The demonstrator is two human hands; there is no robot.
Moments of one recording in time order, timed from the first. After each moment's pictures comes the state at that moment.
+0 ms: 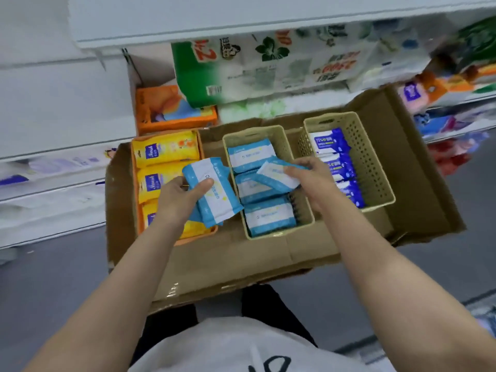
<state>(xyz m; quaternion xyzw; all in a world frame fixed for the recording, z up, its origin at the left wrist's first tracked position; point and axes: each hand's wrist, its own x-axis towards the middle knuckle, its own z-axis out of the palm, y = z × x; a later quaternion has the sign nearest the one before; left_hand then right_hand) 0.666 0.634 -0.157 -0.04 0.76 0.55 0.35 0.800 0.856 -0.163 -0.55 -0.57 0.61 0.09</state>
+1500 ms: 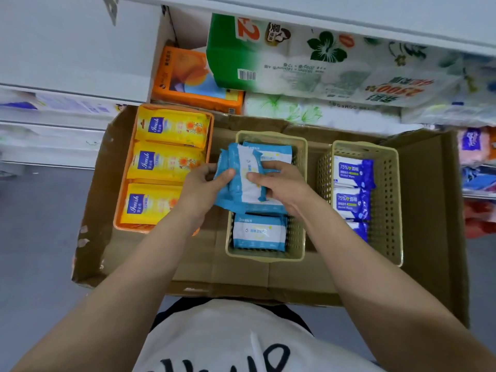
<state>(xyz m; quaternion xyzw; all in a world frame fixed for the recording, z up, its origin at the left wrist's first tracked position) 0.675 0.705 -0.185 -0.12 0.71 0.62 0.32 0.721 0.875 -0.193 -0.42 -0.59 0.68 -0.16</state>
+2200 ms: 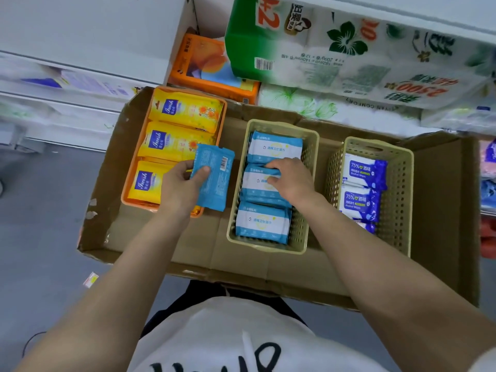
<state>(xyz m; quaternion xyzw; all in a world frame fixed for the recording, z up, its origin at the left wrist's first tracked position) 0.700 0.665 -0.192 -0.20 0.75 0.60 0.20 0.730 0.893 -0.241 -0.17 -0.94 0.24 -0.19</state>
